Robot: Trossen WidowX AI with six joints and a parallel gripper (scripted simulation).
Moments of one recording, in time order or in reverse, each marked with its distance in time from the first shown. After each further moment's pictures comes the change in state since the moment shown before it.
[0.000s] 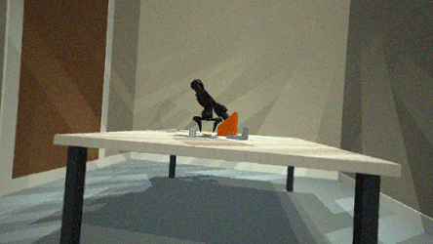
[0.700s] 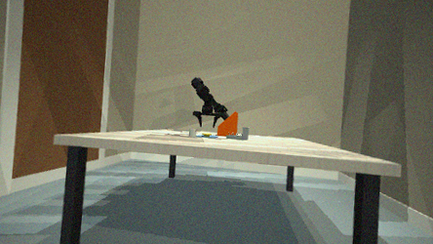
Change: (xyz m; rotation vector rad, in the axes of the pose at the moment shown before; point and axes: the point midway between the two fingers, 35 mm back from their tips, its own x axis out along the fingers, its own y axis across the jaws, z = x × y) arm -0.034 -0.001 -0.001 0.001 -0.001 0.001
